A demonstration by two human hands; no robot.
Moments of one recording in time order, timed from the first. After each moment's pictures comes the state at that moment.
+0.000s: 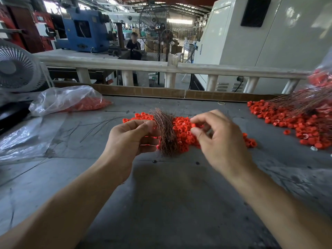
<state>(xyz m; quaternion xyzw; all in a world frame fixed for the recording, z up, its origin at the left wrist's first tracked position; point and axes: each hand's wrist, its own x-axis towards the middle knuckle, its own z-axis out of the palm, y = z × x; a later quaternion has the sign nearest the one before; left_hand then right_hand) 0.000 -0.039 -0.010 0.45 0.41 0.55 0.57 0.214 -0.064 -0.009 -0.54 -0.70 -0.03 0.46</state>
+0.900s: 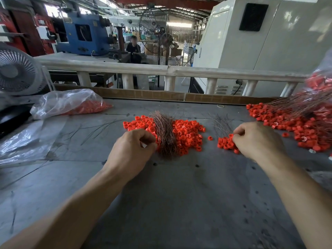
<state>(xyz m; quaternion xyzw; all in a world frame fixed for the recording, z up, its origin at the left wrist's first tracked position) -0.007 -0.025 -0.035 0.70 0.58 0.37 0.18 0.294 -0.046 0.000 -0.82 -0.53 -0.06 0.19</state>
